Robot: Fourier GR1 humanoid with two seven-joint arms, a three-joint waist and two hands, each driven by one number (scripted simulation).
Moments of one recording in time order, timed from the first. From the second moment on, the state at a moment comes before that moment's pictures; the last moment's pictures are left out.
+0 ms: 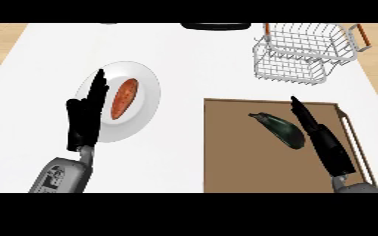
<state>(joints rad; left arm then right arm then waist) -0.19 0.25 -0.21 -1.43 0.07 0.39 0.16 -0.04 -0.47 0.27 -1.34 -0.12 -0.05 -0.20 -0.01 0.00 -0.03</state>
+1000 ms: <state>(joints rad) -0.16 0.42 -0.14 -1.45 0.01 0.26 0.08 -0.36 -0.77 0.10 -1.26 -0.21 0.16 0.38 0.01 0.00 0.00</state>
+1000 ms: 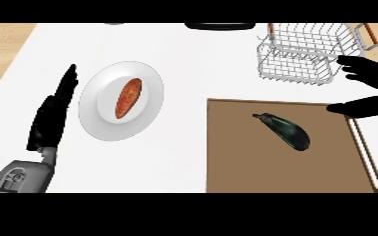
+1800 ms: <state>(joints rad) -0.17 0.41 -0.10 -1.43 0.00 0.21 0.06 -0.75 -0.72 0.32 -1.20 -0.15 0.58 0.82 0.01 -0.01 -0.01</state>
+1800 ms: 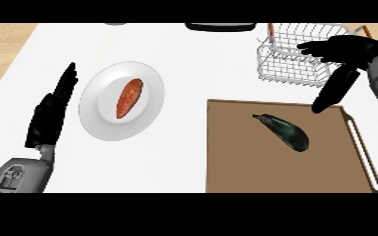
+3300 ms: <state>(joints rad) -0.16 0.38 -0.05 -1.43 -0.04 0.18 0.06 -0.67 -0.60 0.45 -1.27 0.03 0.63 0.90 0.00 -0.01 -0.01</state>
